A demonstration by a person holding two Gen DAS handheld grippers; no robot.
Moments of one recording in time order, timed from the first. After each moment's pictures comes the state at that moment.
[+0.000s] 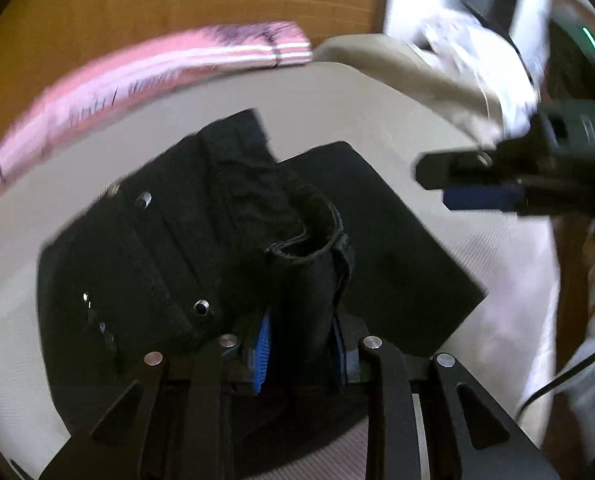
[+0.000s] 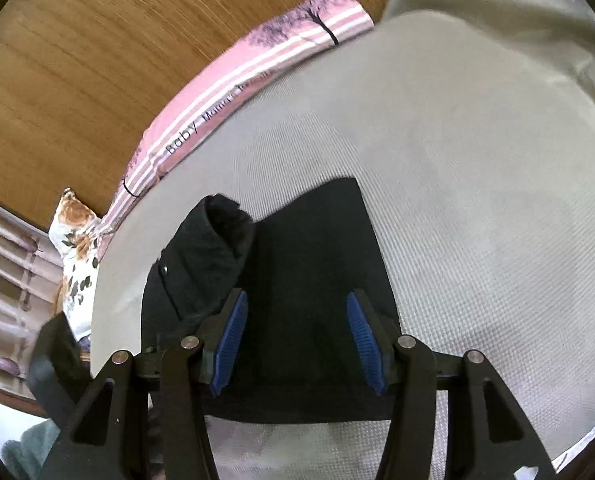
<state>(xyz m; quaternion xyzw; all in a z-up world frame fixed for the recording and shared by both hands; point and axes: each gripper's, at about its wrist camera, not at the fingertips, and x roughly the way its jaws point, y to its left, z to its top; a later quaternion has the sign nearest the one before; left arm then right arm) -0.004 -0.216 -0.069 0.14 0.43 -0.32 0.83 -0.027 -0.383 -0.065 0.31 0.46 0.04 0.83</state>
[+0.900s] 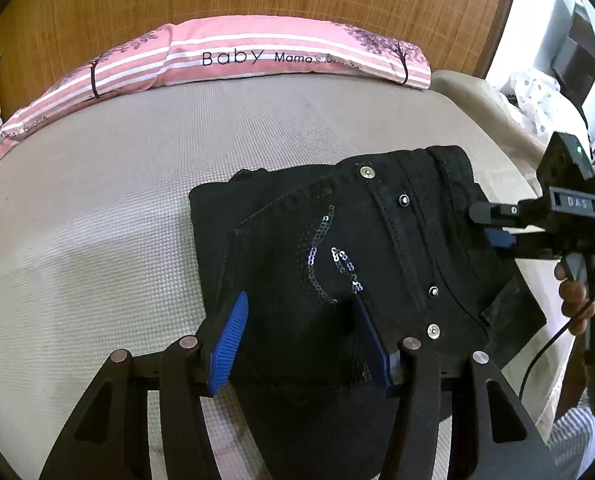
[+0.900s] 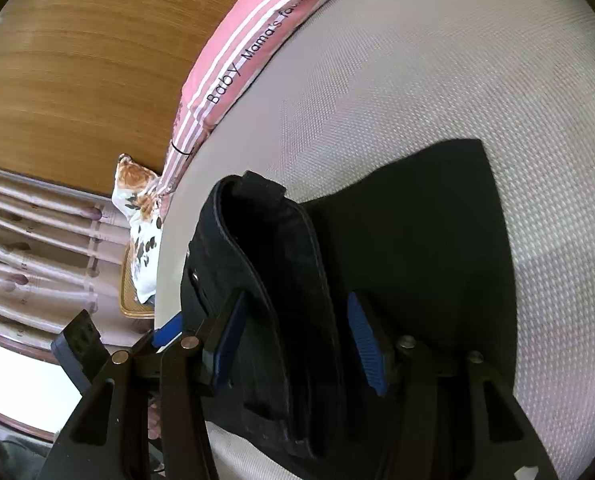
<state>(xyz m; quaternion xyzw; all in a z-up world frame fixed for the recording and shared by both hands) 0.035 -0.071 -0.065 0.03 0.48 -0.21 0.85 0.062 -0.361 -0.126 0.36 0.50 0.21 0.76</state>
